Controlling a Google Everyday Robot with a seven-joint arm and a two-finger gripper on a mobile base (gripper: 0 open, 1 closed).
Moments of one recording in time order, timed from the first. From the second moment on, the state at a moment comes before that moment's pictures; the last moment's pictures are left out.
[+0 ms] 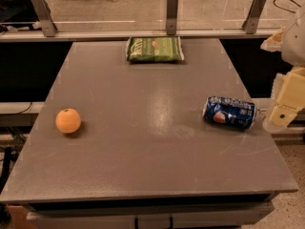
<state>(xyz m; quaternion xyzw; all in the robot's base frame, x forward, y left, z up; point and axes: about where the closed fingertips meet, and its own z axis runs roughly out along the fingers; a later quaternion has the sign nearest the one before) 0.438 -0.217 0.976 -0.60 0.78 -0.03 0.16</state>
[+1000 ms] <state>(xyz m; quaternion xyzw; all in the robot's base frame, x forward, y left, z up) 0.459 -0.216 0.862 -0.60 0.78 0.05 0.17</state>
